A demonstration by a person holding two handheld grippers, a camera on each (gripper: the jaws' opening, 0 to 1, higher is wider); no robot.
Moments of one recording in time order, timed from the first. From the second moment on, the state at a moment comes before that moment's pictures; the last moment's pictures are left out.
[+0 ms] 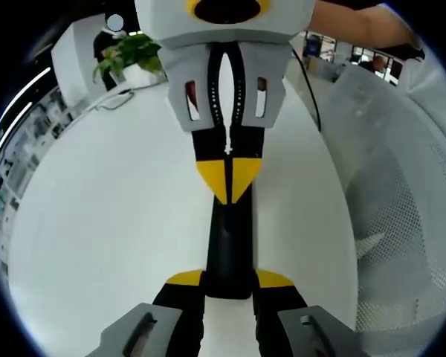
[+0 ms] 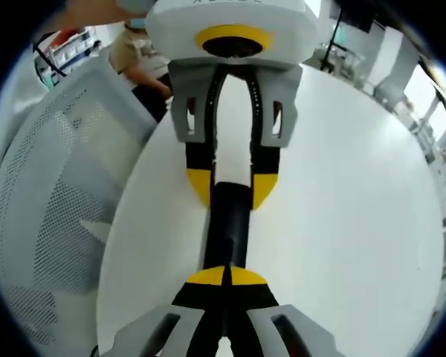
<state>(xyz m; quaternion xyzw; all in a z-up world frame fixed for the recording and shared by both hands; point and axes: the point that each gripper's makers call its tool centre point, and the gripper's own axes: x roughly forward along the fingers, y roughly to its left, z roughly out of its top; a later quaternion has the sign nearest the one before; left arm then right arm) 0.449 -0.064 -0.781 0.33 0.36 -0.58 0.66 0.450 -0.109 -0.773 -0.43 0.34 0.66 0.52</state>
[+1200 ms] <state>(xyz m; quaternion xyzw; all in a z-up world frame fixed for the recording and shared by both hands) 0.446 -0.065 -0.778 0.33 0.36 -0.57 0.66 0.449 -0.113 -0.741 -0.44 0.31 0.65 0.54</state>
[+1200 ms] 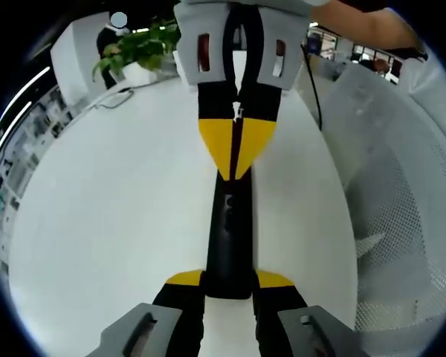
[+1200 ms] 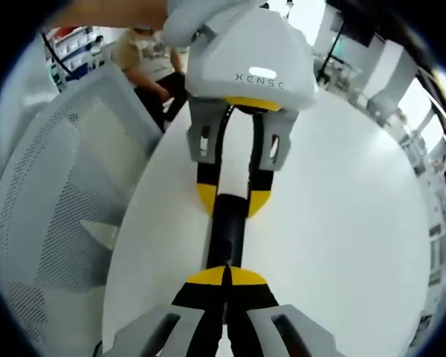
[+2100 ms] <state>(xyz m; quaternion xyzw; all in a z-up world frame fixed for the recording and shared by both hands) 0.446 -0.065 -0.779 0.33 0.36 -0.57 0.66 0.441 -0.115 -0.753 -0.44 0.31 0.65 0.53</state>
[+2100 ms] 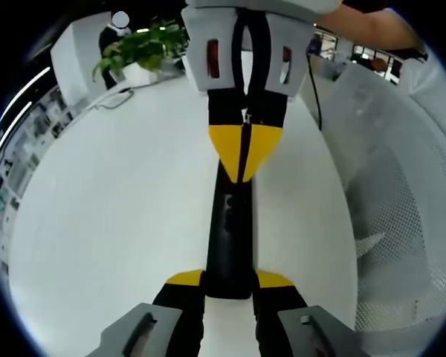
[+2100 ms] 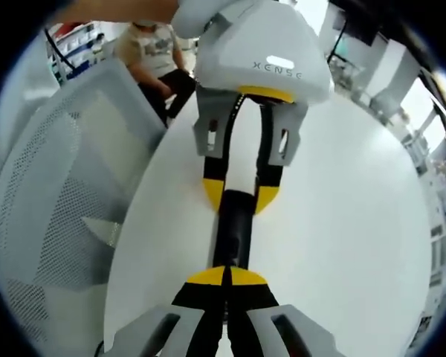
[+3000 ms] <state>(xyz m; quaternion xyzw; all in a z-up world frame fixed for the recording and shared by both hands) 0.448 -0.065 -0.779 0.32 0.36 -0.58 0.66 0.434 -0.113 -0.772 -0.45 0.32 0.66 0.51</state>
